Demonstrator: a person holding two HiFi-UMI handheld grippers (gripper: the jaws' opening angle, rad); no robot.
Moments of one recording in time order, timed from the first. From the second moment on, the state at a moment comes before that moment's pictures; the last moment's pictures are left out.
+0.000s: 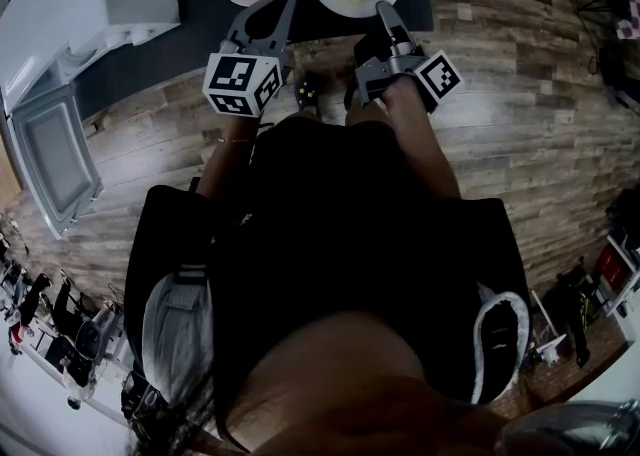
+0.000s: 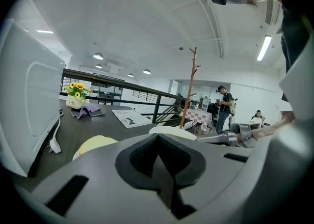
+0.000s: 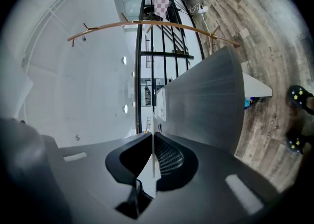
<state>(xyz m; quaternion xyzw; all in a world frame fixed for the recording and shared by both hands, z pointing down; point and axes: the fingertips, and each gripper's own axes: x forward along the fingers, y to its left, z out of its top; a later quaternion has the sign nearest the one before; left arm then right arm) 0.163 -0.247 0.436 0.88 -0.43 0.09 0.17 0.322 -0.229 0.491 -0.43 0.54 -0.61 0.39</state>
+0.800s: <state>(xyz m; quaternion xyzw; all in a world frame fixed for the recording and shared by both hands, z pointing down) 0.152 -0.263 0.442 0.87 -0.45 0.10 0.18 0.318 -0.244 0.515 -0.44 0.52 -0.63 0.37</state>
